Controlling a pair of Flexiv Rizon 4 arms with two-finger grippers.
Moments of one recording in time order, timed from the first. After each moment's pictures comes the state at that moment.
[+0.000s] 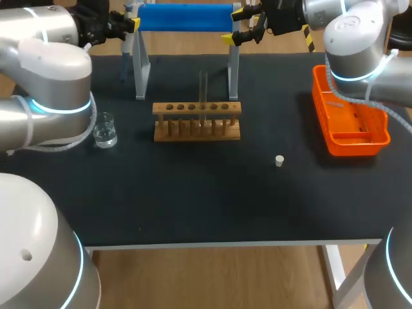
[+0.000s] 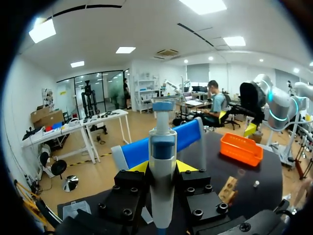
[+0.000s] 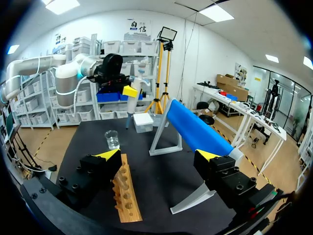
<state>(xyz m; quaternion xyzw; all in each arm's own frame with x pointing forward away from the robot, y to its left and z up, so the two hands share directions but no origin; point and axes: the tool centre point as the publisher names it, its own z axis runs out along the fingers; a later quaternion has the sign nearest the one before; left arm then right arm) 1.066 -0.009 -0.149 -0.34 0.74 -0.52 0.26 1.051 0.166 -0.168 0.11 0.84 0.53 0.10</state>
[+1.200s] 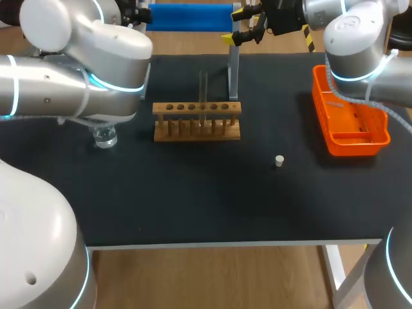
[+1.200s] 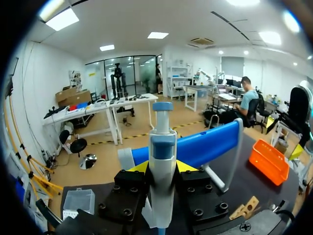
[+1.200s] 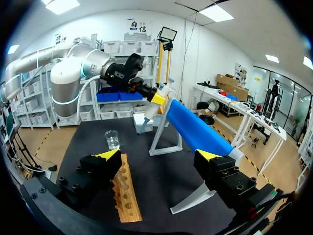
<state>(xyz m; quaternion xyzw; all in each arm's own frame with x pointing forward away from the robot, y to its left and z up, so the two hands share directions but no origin) 1.132 -0.025 -0.168 -0.47 0.70 -0.43 0.31 1.051 0.166 -0.168 0.11 0.84 0.53 0.10</state>
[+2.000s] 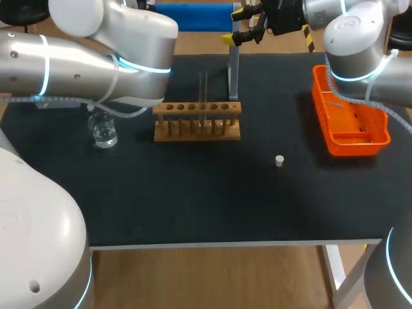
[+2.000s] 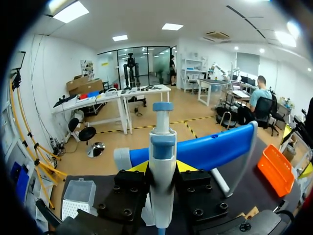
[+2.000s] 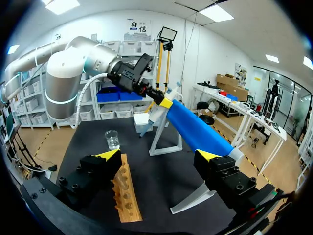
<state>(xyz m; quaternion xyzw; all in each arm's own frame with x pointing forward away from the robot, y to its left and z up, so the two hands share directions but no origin) 1.151 -0.033 -0.176 -0.53 0.69 -0.39 0.31 1.051 0.166 -0.168 0.11 0.84 0.53 0.10</state>
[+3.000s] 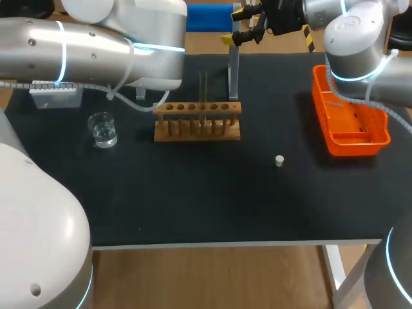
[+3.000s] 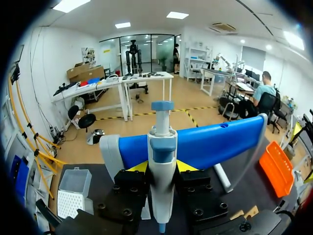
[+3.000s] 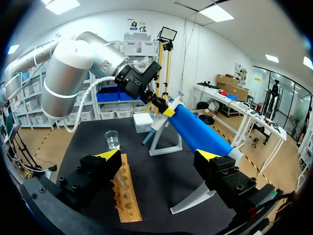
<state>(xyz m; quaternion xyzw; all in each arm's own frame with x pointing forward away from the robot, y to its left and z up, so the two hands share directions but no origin) 1.156 -0.037 -0.205 -0.56 0.70 -0.35 0.27 1.051 0.166 -0.168 0.11 0.84 0.53 0.10</state>
